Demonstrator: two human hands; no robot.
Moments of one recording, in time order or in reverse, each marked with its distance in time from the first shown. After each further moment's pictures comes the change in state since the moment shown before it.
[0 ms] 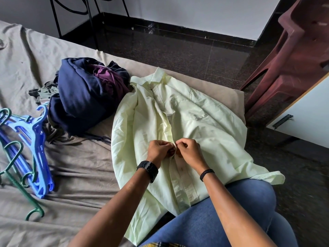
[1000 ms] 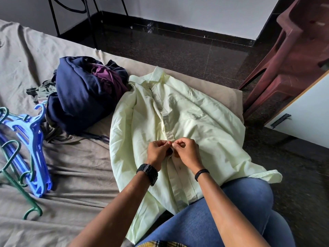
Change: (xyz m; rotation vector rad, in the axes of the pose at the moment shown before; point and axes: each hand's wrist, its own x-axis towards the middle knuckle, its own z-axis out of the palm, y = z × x) left_hand -0.001 -0.012 0.002 -0.100 -0.019 0.045; right_hand -0.004 0.001 0.007 0.032 0.062 0.055
